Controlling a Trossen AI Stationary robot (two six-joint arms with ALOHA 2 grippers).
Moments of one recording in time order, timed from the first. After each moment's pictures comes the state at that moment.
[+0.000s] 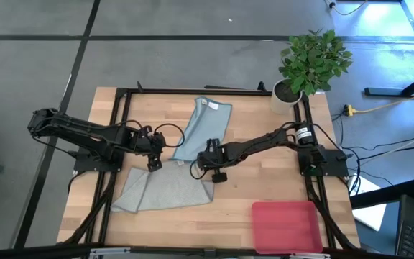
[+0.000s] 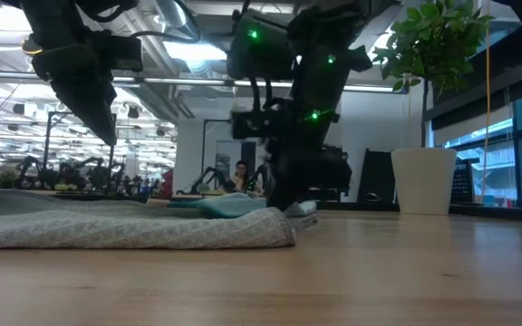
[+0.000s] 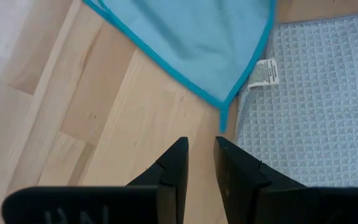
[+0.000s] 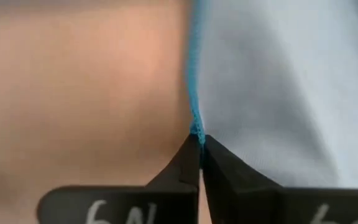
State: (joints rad) left arm -0.11 1.08 0.70 -0.77 -0.29 -0.42; right arm 0.09 2.11 1.44 -0.58 0.32 -0.17
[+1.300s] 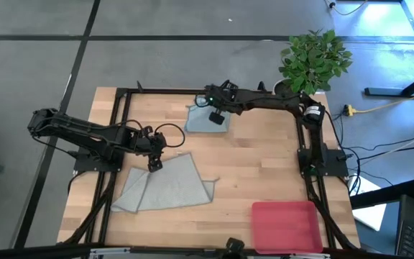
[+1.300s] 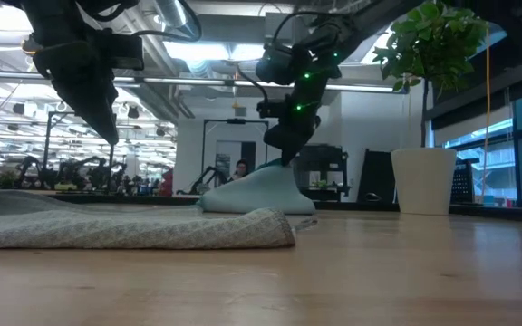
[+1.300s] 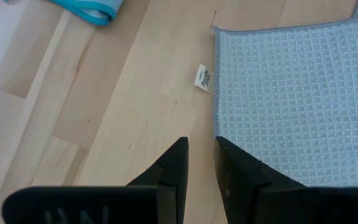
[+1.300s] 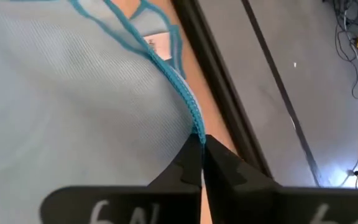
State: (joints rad) left arm -0.11 1.08 0.70 -0.75 -0.27 -0.42; right arm -0.39 2.02 1.57 -0.58 0.47 -0.13
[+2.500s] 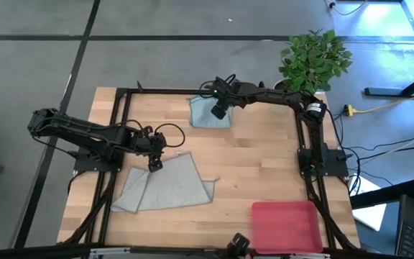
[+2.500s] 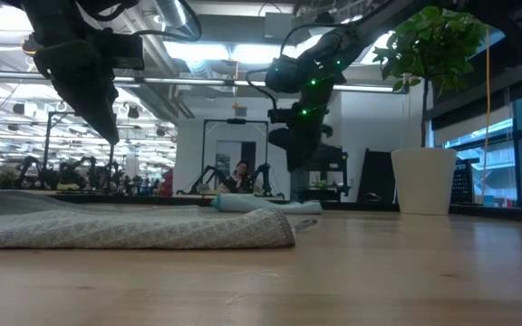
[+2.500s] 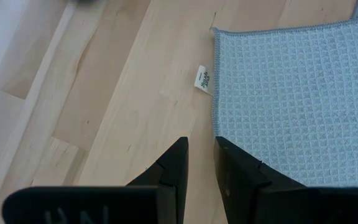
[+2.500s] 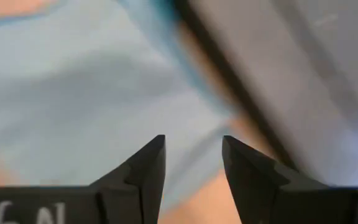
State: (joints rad) left arm -0.11 1.08 0.70 -0.75 -0.27 -0.42; right arm -0.46 2.02 1.57 -0.63 0.31 0.05
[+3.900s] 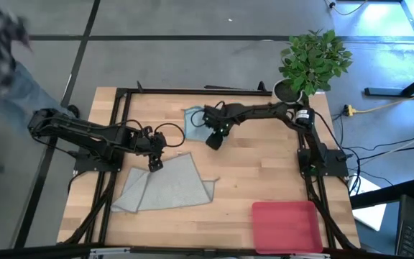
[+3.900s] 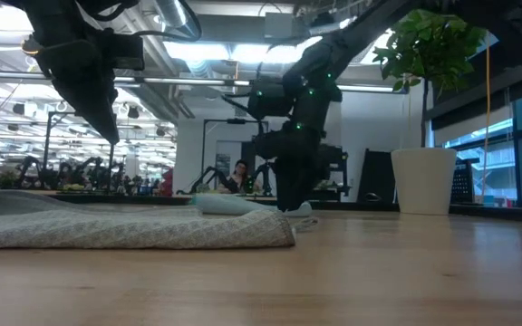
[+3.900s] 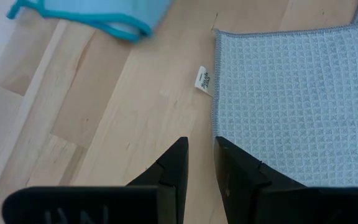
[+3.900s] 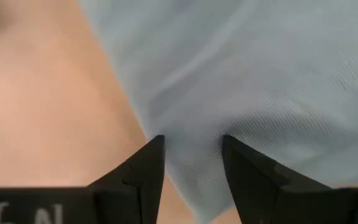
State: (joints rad) left arm -0.11 1.08 0.70 -0.75 -0.27 -0.44; right arm -0.26 2.15 1.50 -0.72 -0.12 0.27
